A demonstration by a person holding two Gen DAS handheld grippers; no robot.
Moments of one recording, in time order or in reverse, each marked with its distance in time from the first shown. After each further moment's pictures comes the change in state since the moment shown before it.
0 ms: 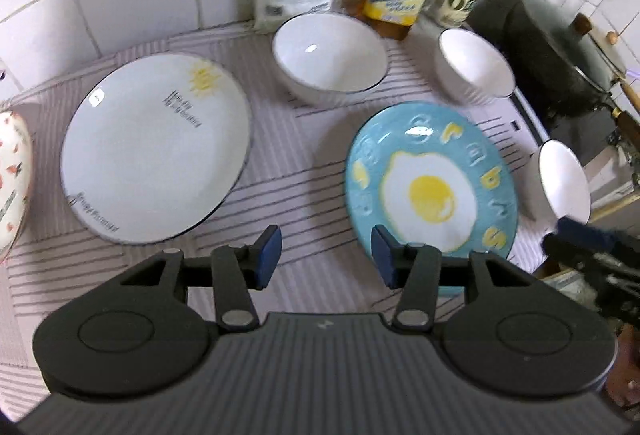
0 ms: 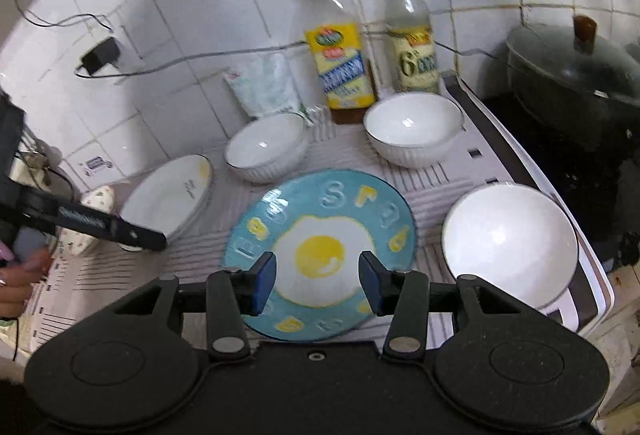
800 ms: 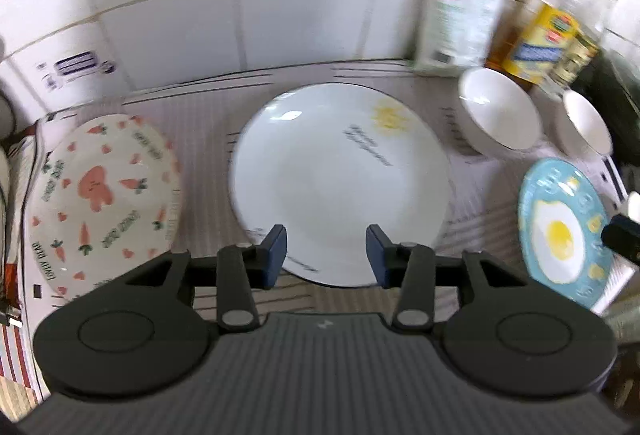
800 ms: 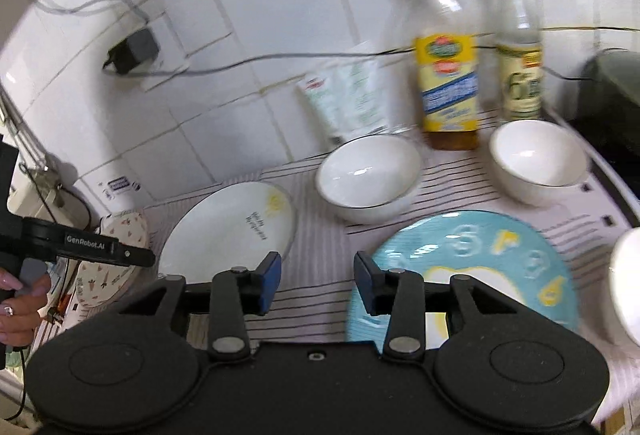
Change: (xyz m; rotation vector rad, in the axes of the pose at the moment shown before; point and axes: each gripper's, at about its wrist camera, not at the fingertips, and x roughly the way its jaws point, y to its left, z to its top) left arm -0.025 0.142 0.014 -0.081 -0.051 0.124; right arm 0.066 0.112 0.033 -0.001 -0.055 0.037
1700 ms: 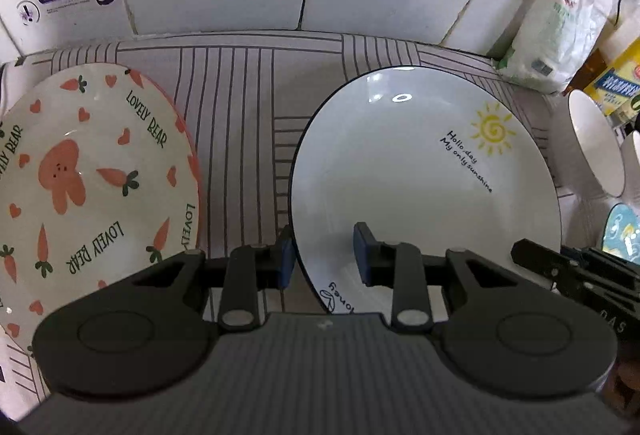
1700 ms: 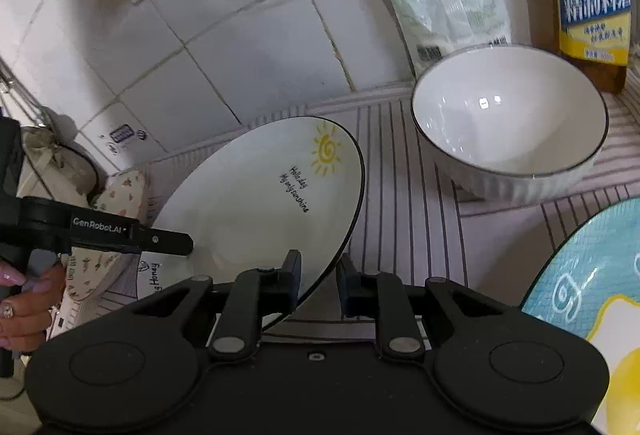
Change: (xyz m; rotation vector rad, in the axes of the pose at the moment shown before) left arm 0.100 0.079 0.017 -0.153 0.053 -0.014; right arm 0.166 0.033 -0.011 -0.029 0.175 0.163
